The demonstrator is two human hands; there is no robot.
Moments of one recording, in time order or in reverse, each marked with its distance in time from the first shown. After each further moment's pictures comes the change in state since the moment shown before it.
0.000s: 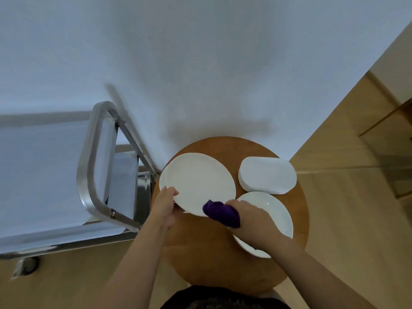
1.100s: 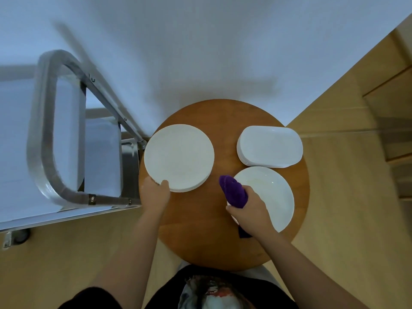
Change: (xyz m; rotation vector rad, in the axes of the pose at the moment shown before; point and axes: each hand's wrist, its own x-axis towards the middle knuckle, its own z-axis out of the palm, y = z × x) left_hand 0.082 -0.054 -0.026 0.783 0.397 0.175; right_hand 0.030 0.047 0.072 0.509 0.121 0.507
